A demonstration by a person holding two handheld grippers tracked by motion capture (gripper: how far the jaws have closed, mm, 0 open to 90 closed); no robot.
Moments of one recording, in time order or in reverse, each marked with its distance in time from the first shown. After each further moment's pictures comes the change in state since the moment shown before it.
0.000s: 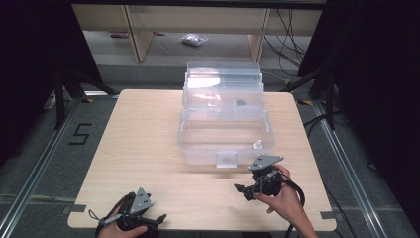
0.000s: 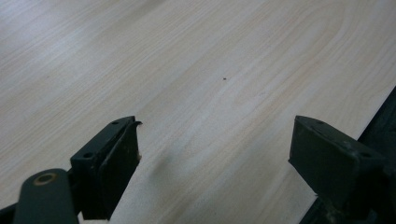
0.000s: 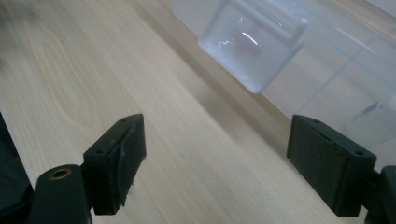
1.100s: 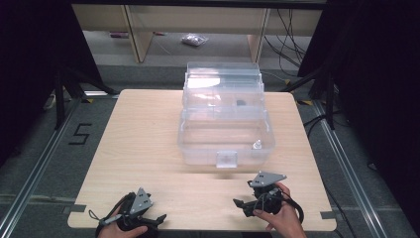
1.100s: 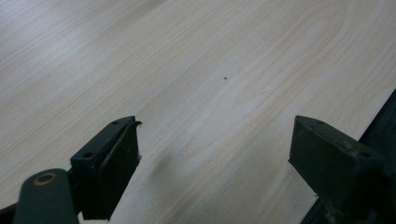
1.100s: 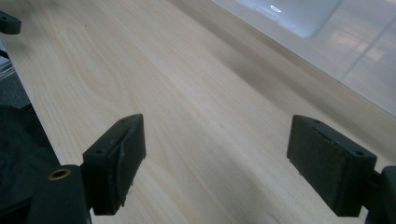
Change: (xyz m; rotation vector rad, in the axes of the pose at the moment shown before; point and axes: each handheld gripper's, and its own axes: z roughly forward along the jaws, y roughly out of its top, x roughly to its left) left arm 0.000 0.000 0.000 0.001 0.002 0.001; right arm 0.022 -0.042 0.009 -0.047 0.045 0.081
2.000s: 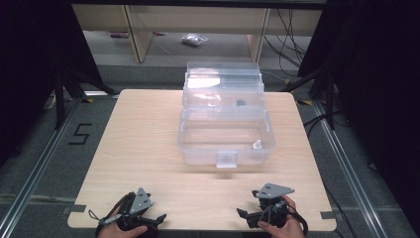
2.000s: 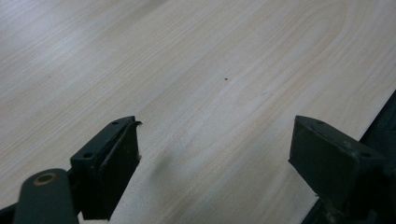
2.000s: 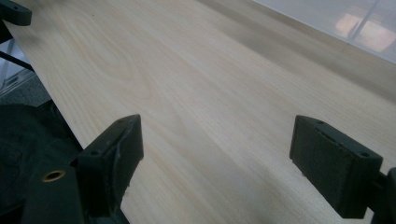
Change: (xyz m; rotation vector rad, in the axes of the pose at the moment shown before) left arm -0.002 0.000 0.002 -0.033 0.007 -0.040; right arm 0.012 -0.029 -0.008 -0.026 -0.002 0.063
